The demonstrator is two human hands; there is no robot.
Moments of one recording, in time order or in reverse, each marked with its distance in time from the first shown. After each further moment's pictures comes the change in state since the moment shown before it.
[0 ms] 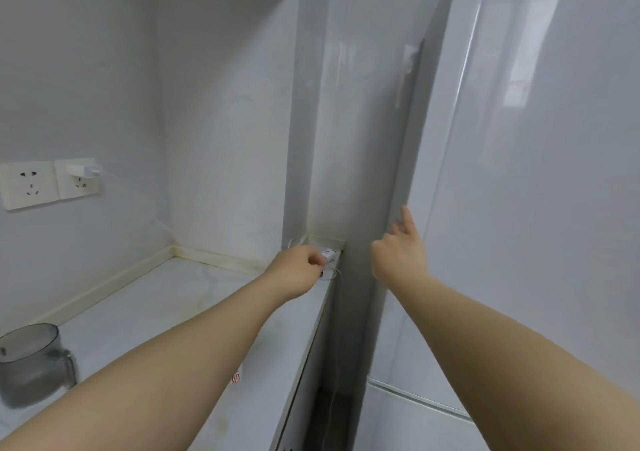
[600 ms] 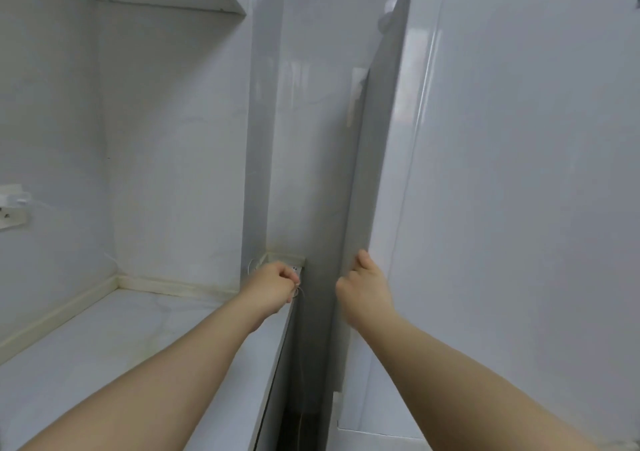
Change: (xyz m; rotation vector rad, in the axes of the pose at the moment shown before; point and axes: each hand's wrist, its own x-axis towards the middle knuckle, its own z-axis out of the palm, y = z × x) left_hand 0.000 0.018 0.002 -0.312 -0.025 -0.109; right_hand -0.035 -0.006 -0.010 -0.099 -0.030 -0.123
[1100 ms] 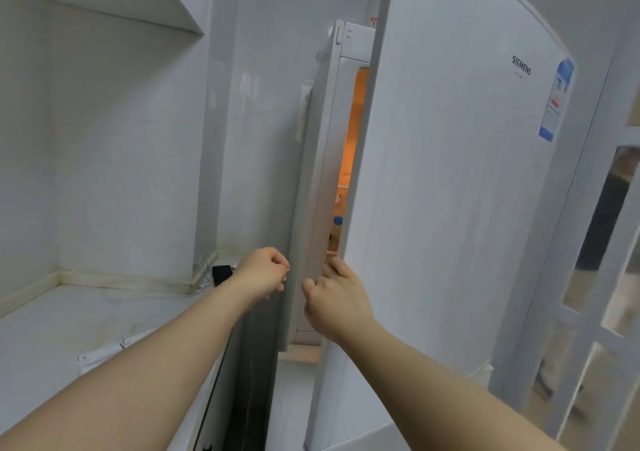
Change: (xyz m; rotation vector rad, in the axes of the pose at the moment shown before) left_hand -0.115 0.033 0.025 0.003 -0.099 0.141; right_hand -0.152 -0.013 -0.051 0.218 0.174 0.093
